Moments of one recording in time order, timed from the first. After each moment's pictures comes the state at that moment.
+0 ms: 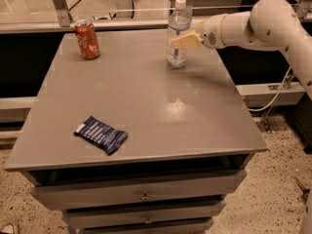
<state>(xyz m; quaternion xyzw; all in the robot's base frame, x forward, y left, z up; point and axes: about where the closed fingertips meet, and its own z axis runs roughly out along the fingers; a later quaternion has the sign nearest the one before) 0.764 -0.113 0.919 -0.38 0.73 0.21 0.53</state>
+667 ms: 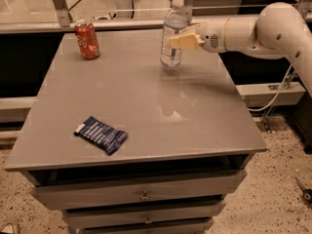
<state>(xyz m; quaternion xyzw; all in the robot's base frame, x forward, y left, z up) 0.724 -0.091 0.934 -0.37 0.70 0.30 0.53</state>
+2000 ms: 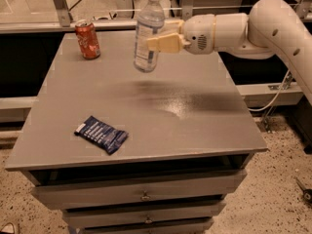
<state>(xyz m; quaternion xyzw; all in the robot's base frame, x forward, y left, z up) 0.639 -0.017 0.974 -0.45 0.62 0.39 0.51</state>
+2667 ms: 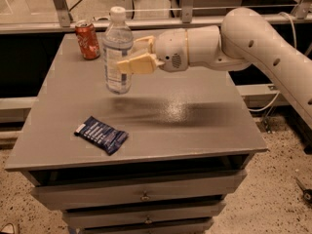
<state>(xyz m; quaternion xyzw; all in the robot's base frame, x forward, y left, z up) 0.570 0.058 0.959 -0.51 0.58 0.42 0.48</state>
